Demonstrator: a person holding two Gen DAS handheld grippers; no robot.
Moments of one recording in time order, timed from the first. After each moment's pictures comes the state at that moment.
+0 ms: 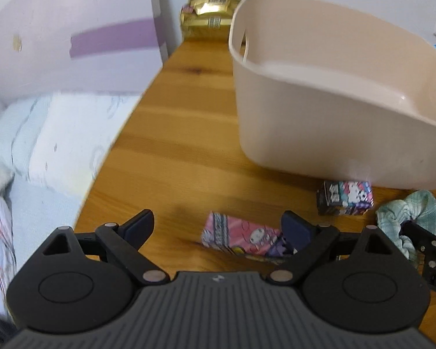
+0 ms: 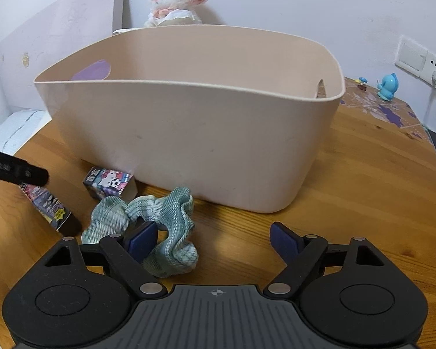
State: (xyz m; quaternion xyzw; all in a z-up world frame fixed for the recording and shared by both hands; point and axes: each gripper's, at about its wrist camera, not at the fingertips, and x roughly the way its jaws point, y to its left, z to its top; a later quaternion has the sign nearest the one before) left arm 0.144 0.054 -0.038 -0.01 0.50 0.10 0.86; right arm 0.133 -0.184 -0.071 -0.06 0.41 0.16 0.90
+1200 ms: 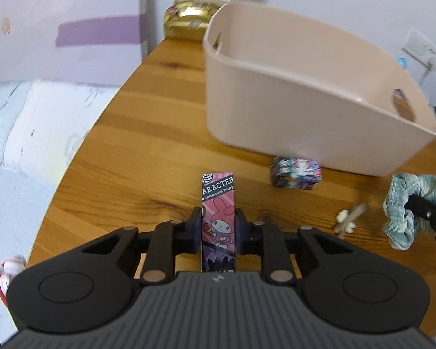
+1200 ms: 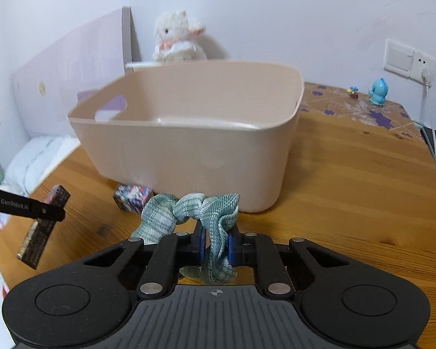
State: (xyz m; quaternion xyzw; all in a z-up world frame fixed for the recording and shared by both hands) left arm 0.096 0.045 -0.009 -0.06 0.47 0.04 0.88; right arm 0.097 -0.220 -0.020 0.00 0.38 0.19 0.91
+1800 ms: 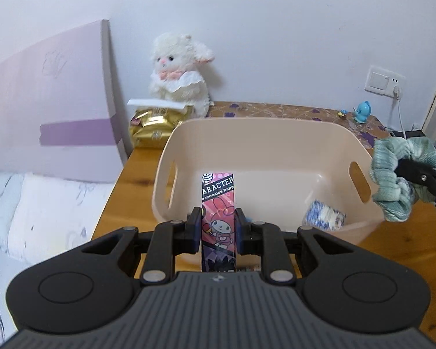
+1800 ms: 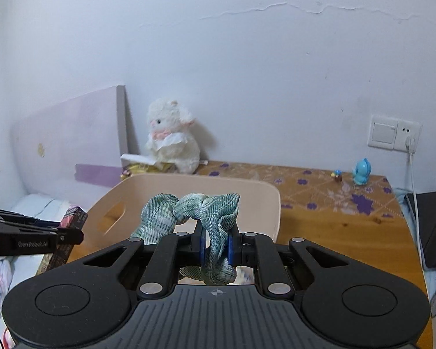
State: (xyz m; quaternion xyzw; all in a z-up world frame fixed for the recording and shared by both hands) left arm 0.151 0.003 0.074 0.02 0.36 0.01 0.93; right arm 0.146 -0.231 0.073 0.02 0.27 0.16 0.95
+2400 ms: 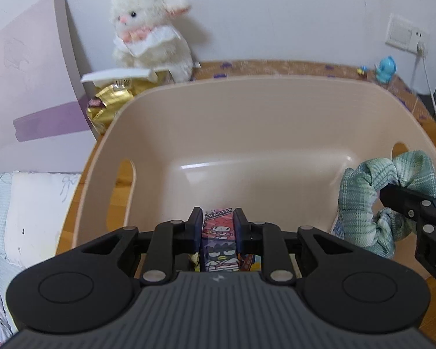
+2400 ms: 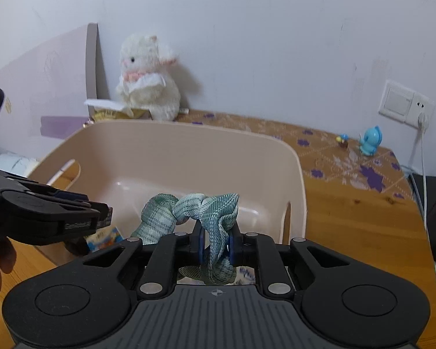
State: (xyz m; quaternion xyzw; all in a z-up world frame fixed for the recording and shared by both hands) left arm 0.254 -0.021 -0.002 0.05 0.44 0.01 0.90; right arm 0.211 -0.188 0.004 -0.04 0.37 0.12 0.92
